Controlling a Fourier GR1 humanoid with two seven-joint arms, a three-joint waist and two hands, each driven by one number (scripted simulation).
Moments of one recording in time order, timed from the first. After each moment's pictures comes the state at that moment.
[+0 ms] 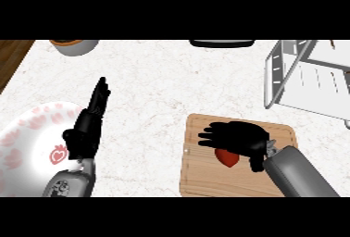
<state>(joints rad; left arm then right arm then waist) -0.15 0.06 -0.10 -1.56 -0.14 0.21 0.06 -0.37 -0.34 0.45 -1.31 1.21 0.44 -0.65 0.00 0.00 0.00</state>
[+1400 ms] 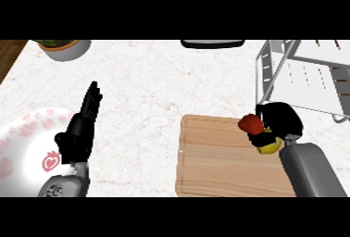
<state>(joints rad) -0.11 0.06 -0.06 -1.56 -0.14 0.19 0.04 -0.35 -0.21 0.01 -1.13 1.38 0.23 0.03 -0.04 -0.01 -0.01</state>
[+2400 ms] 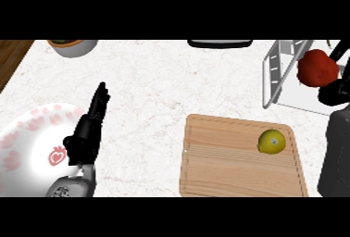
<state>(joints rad) -0.10 0.03 -0.10 -1.58 -0.16 0.19 0.05 -0.71 -0.16 -0.19 -1.86 1.43 0.84 0.72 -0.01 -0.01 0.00</state>
